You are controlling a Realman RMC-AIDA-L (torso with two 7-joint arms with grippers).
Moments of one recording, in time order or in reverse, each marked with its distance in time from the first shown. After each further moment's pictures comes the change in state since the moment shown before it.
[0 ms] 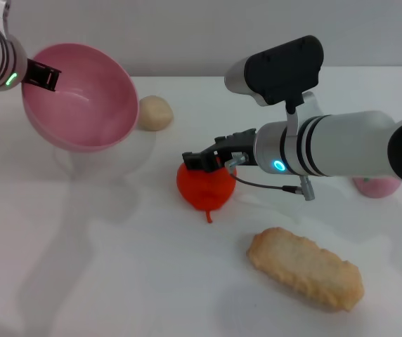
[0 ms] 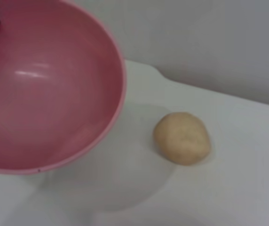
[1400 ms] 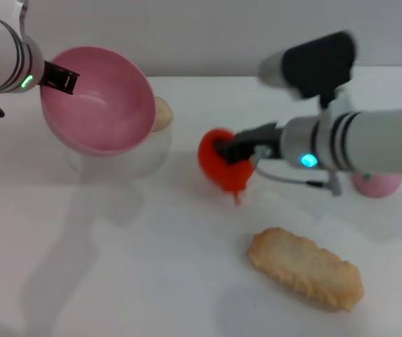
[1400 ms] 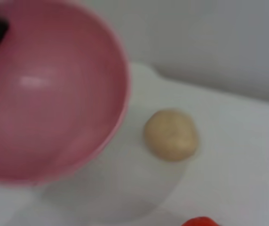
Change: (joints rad) left arm -0.007 -0.002 0.023 0.011 -0.046 0.002 0.017; right arm -0.107 -0.008 0.112 -0.095 0.062 0.054 -0.174
